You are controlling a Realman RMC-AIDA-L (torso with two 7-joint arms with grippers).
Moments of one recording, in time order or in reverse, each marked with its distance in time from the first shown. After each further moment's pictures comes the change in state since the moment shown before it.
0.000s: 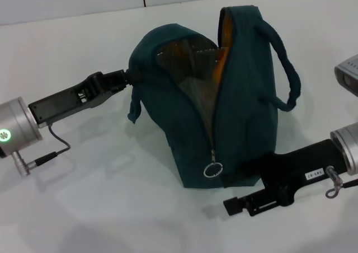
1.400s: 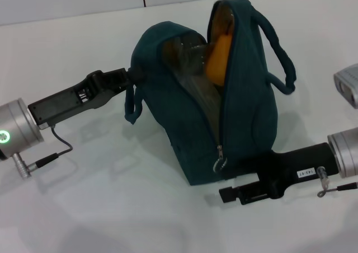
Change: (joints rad) left arm 0.004 -0.003 0.004 -0.009 -0.026 0.035 -0.028; right arm -0.038 0.022 0.008 0.002 0.006 0.118 0.034
